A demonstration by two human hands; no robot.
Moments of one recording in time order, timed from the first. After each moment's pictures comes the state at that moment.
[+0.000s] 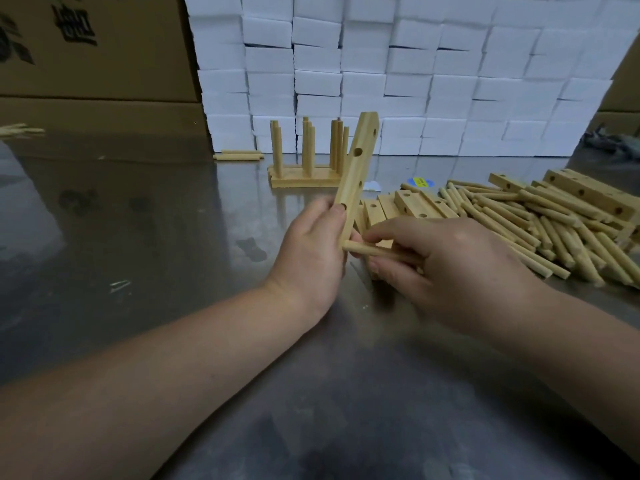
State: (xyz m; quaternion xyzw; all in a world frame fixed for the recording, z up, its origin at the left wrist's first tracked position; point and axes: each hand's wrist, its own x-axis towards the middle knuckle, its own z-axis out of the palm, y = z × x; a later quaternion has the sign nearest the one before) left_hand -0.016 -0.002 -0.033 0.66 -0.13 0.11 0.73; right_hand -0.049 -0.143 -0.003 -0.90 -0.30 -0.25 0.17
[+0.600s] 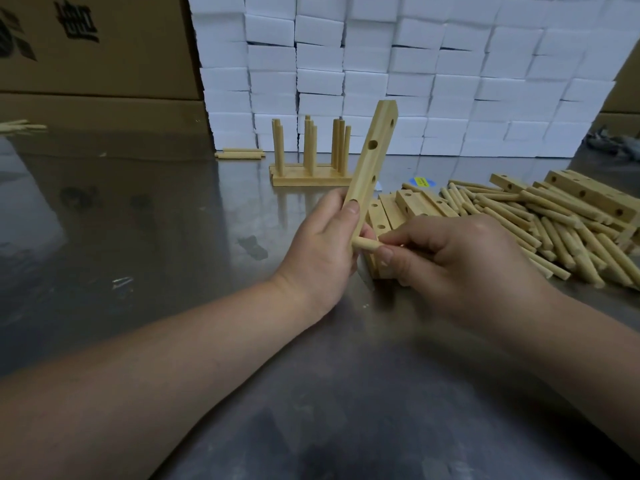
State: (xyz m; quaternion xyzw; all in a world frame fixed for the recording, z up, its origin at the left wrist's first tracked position) left_hand -0.023 -0.006 -0.025 0.67 -0.20 0.09 0.71; right_hand -0.047 -0.148 -0.006 -0.90 -0.26 -0.25 0.25
